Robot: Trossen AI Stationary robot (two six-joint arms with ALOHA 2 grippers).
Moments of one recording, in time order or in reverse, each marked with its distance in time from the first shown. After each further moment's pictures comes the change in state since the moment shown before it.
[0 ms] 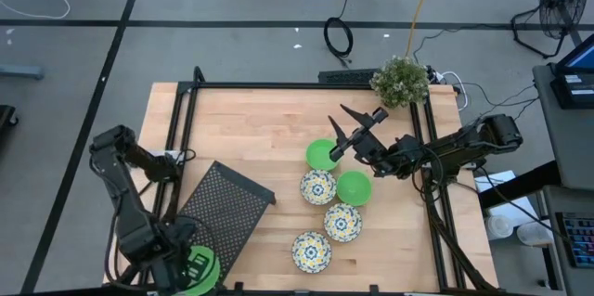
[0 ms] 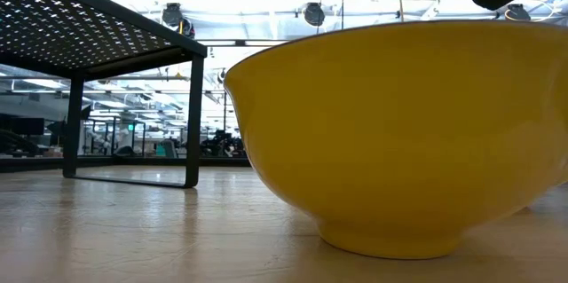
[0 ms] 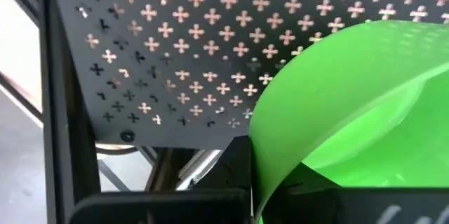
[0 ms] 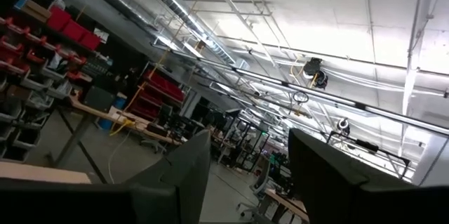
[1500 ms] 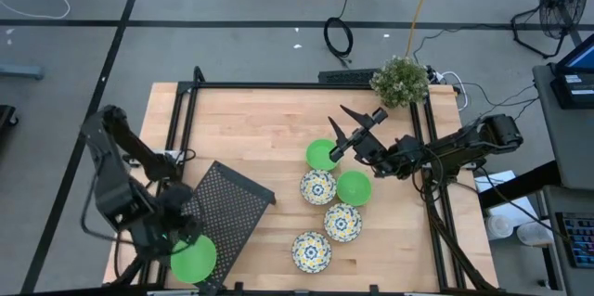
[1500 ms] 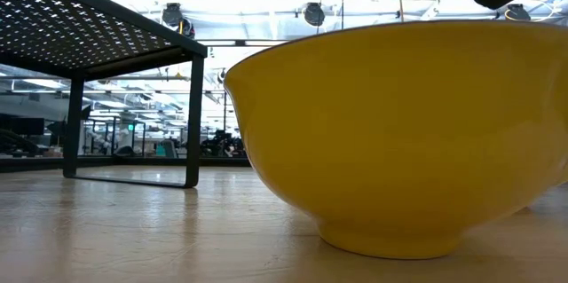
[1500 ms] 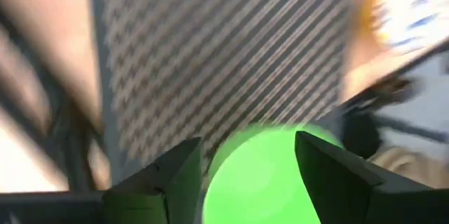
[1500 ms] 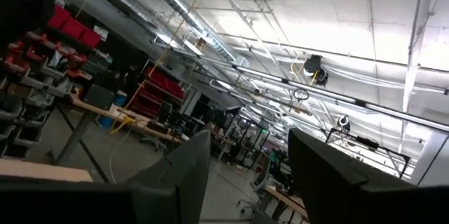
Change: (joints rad) left arm 0.031 -0.263 -0.054 -0.096 -0.429 0.140; right arm 0.011 -0.006 0.000 -0.012 0.021 0.001
